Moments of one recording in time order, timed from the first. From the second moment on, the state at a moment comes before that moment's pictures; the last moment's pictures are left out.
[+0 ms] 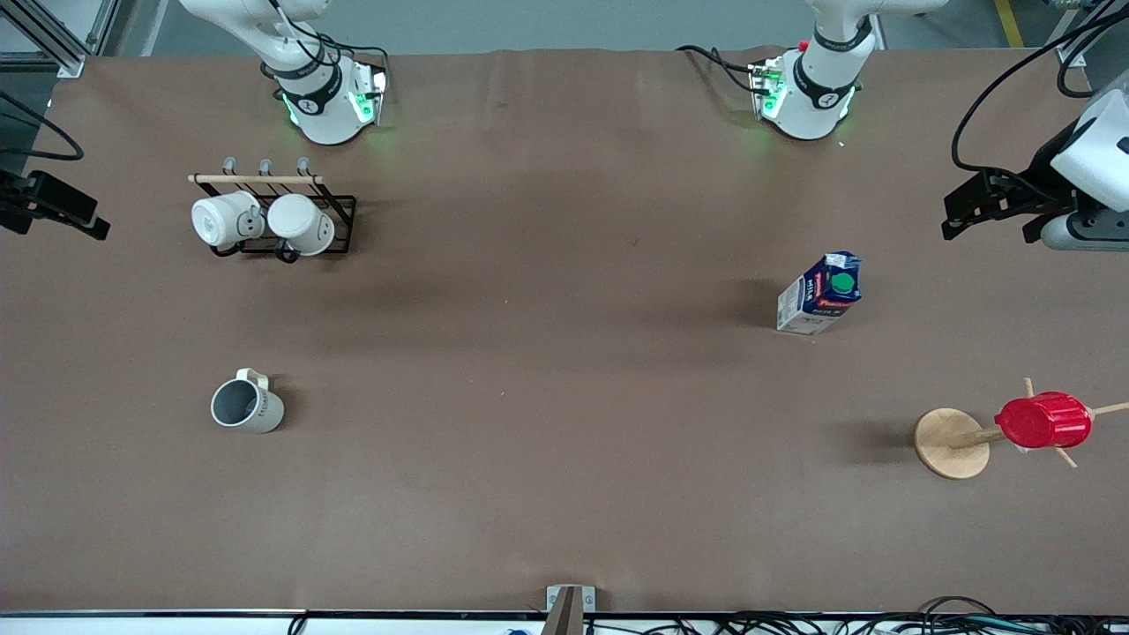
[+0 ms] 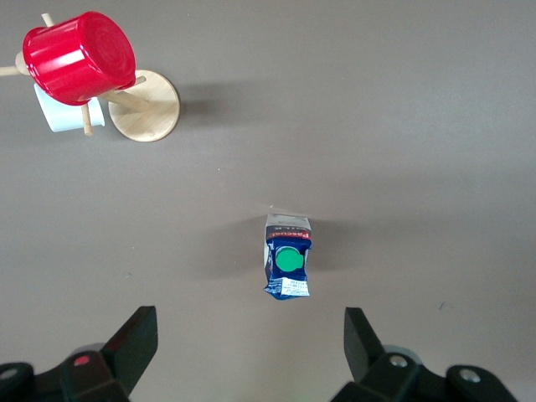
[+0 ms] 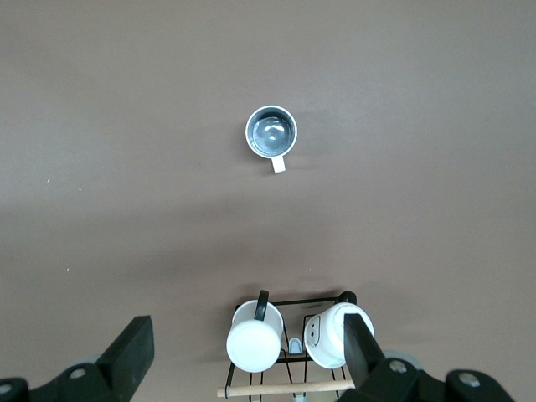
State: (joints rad) left arm -0.06 0.01 -0.04 -1.53 -0.01 1.55 -0.04; right arm -0.01 0.03 -0.06 -1.46 0.03 1.47 0.04
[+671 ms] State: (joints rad) left arm -0.07 0.01 -0.05 -1.54 -0.01 1.55 -0.04; right arm -0.01 0.03 -0.06 -1.46 0.03 1.46 0.04
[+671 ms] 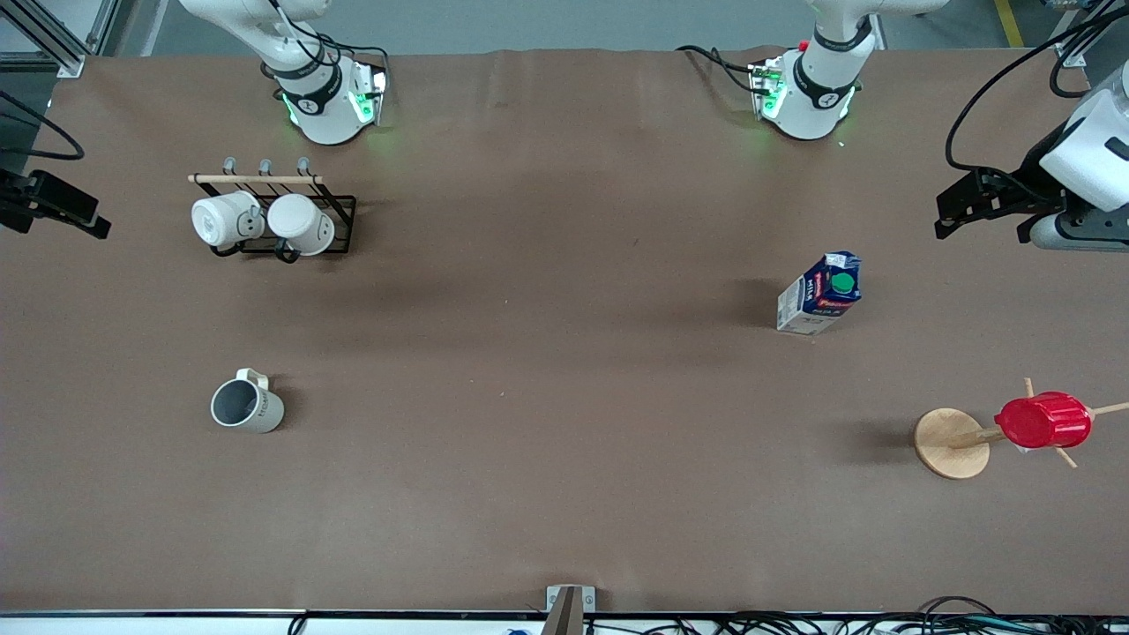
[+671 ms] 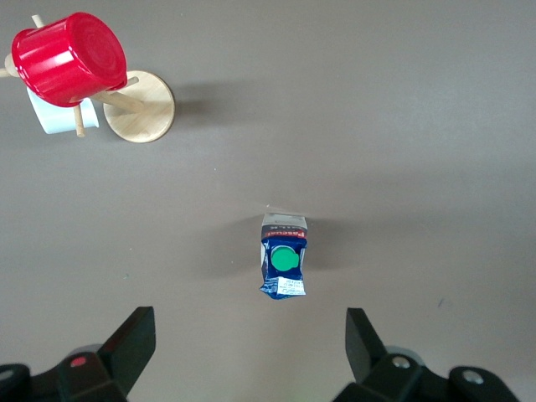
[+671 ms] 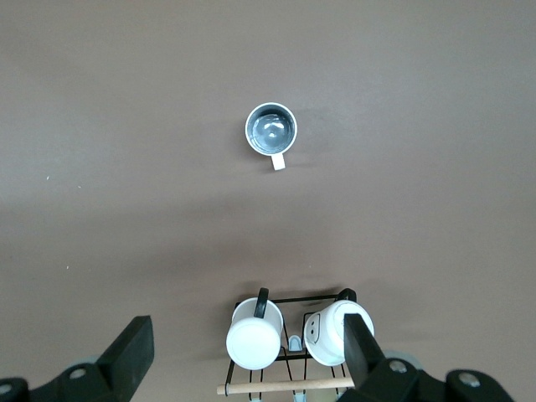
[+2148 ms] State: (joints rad) left arm -0.08 0.04 -0.08 -1.93 -0.01 1.83 -0.04; right arm -0.03 0.46 -0.09 -1.76 0.02 2.27 -0.11
